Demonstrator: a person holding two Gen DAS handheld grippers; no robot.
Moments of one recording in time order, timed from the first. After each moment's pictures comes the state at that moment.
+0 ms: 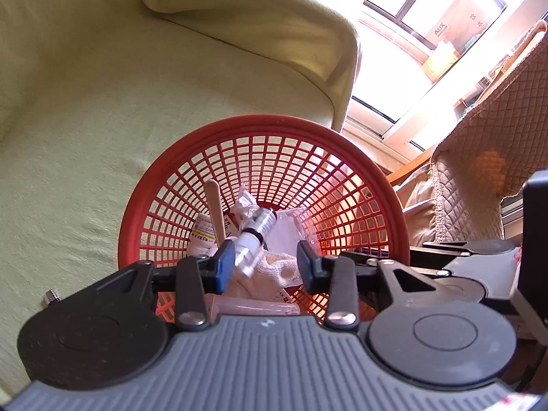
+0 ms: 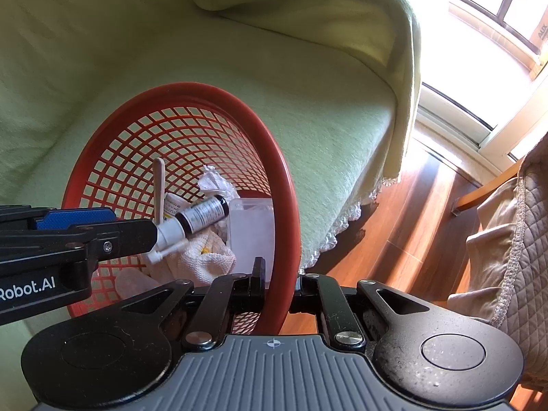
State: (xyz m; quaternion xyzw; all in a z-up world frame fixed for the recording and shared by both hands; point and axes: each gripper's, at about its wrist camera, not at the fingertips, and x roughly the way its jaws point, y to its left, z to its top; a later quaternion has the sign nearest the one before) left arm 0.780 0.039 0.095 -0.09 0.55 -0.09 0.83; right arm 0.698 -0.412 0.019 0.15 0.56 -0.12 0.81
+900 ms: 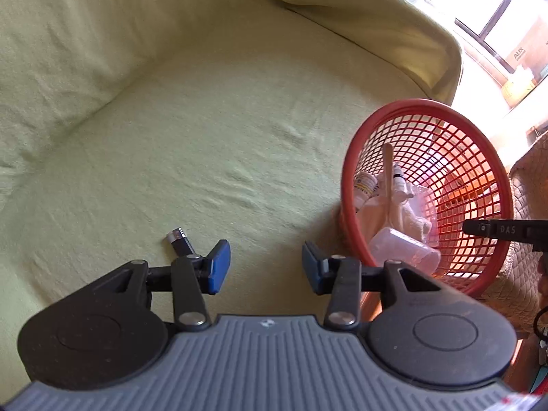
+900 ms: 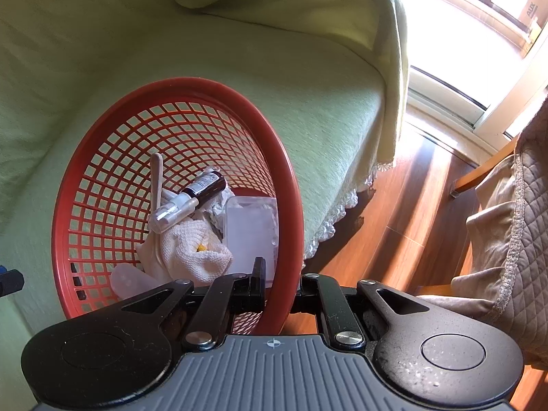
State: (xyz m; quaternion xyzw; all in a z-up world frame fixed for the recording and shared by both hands) left arm 0.703 0.163 0.110 -0.09 0.56 0.07 0.82; right arm 0.690 -0.418 0.019 0.19 0.56 -0.14 0.79
